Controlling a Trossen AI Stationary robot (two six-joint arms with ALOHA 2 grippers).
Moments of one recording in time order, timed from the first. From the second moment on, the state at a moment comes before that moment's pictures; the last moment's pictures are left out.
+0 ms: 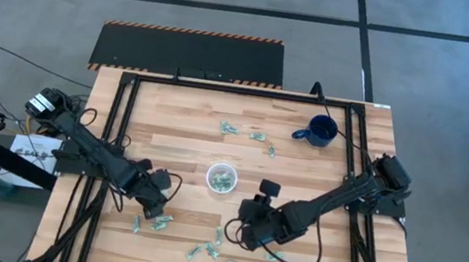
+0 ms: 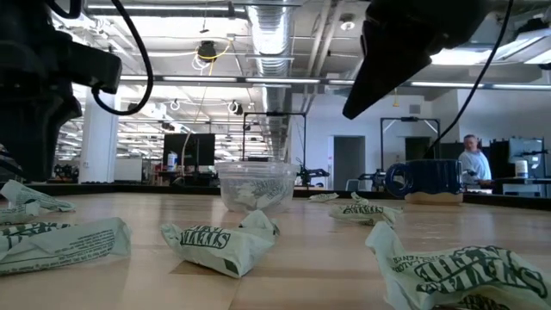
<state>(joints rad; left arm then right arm) -0.53 1.39 0.75 -0.76 -0.17 -1.00 0.52 1.86 1.36 -0.77 0.59 0.53</state>
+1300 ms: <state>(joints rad) -0.52 1.55 0.75 -0.73 -0.16 -0.89 0.54 1.86 1.36 -0.77 0.61 0.58</state>
